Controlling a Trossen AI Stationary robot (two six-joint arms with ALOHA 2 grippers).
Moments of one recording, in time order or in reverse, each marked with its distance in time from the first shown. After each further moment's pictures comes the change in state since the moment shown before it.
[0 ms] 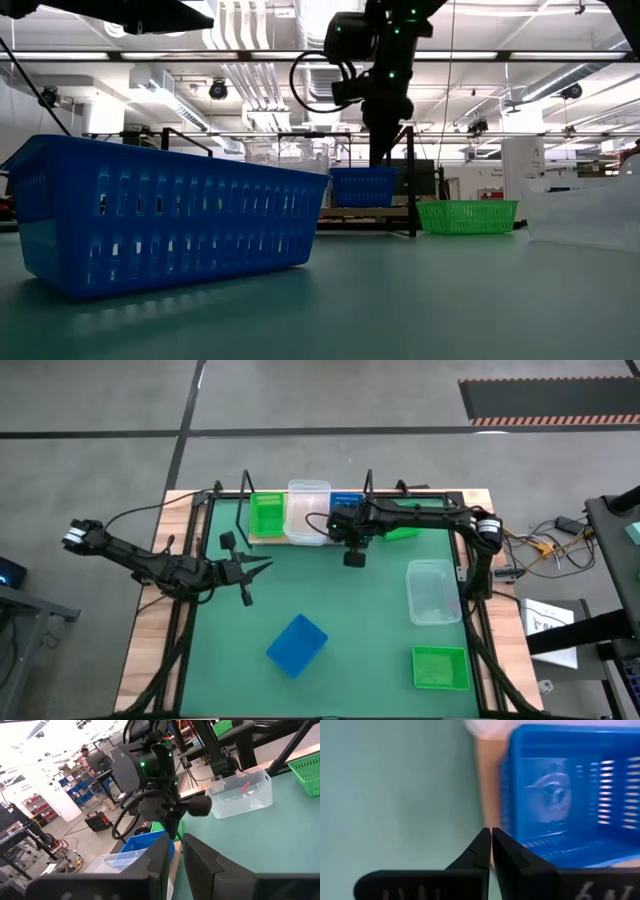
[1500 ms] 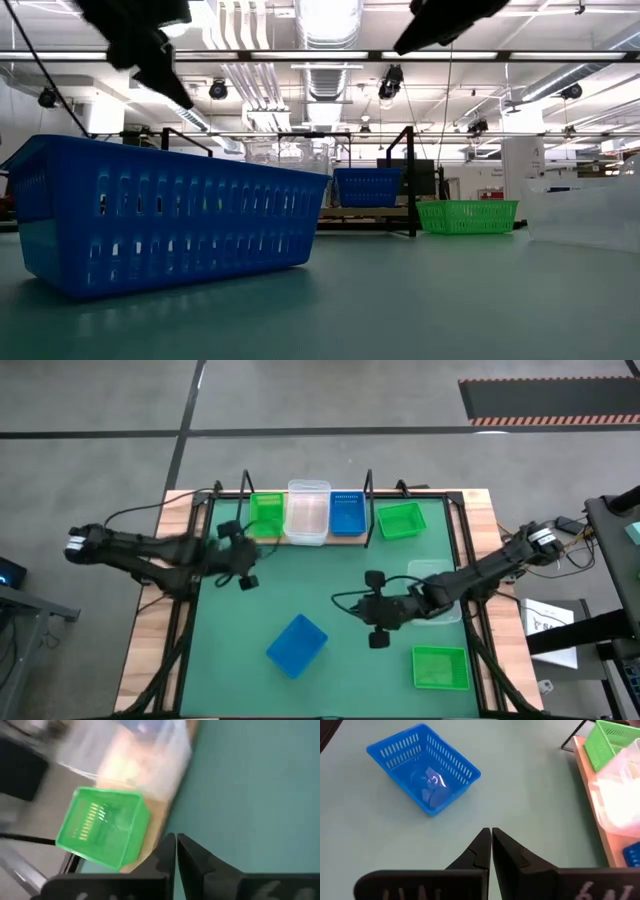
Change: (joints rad) left arm 0.237 0.272 0.410 -1.042 0.092 -0.540; right arm 0.653 -0.402 -0.470 0.562 0.191 0.301
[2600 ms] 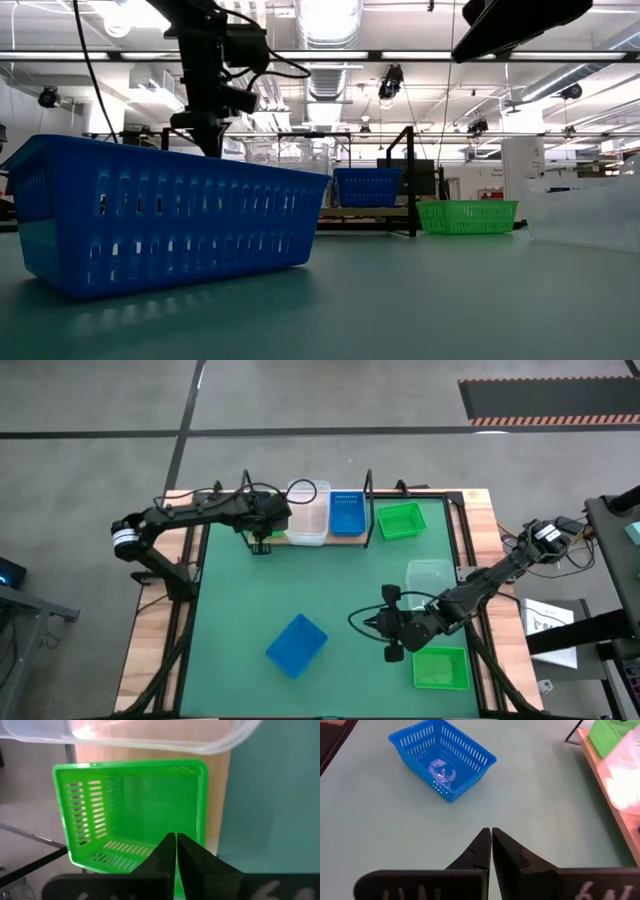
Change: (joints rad) left arm 0.514 0.482 0.287 -0.117 0.237 0.571; right arm 0.171 -0.069 -0.177 0.100 0.141 0.146
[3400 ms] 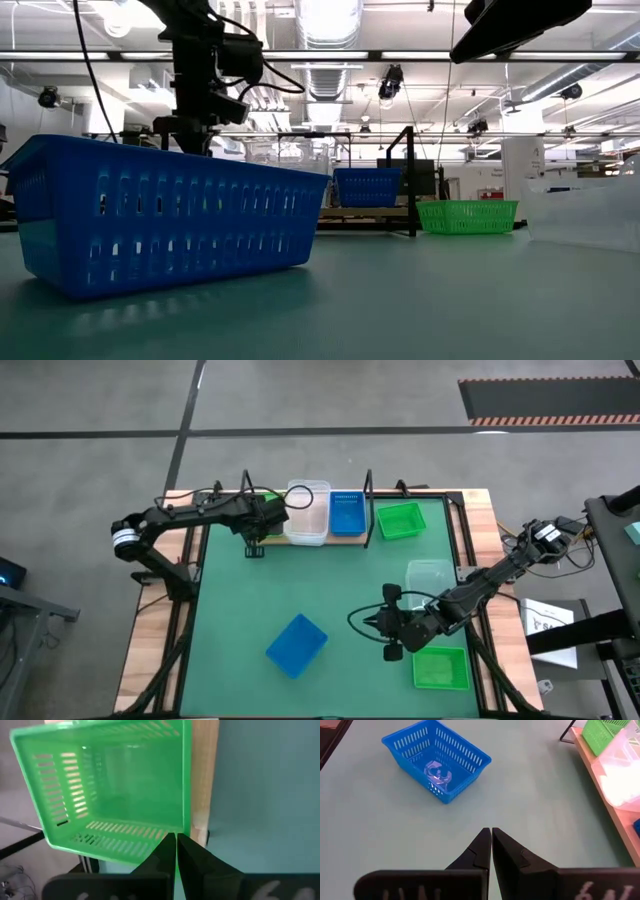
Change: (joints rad) left arm 0.009 -0.001 -0.033 -0.077 0.000 -0.005; right arm 0.006 0.001 0.000 -0.002 0.025 0.025
